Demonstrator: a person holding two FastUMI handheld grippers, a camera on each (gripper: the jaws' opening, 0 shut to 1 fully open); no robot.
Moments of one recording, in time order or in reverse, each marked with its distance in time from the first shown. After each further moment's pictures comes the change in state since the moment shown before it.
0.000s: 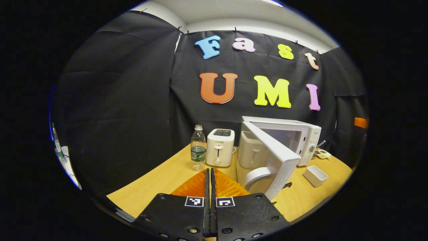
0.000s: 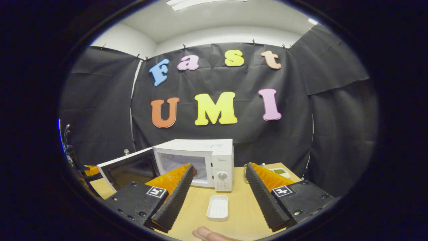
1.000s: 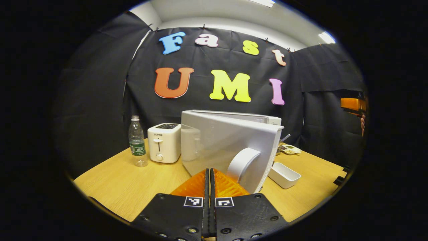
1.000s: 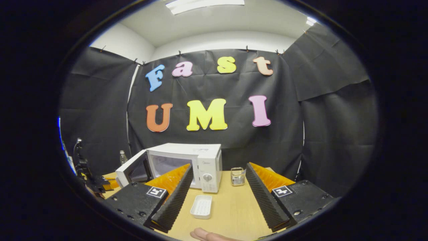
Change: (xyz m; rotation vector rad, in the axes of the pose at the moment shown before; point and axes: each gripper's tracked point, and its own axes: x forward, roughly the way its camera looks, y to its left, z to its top) left arm 0.027 -0.169 -0.030 0.036 -0.026 -0.308; right arm -0.029 -0.062 0.005 0.001 -0.035 -0.031
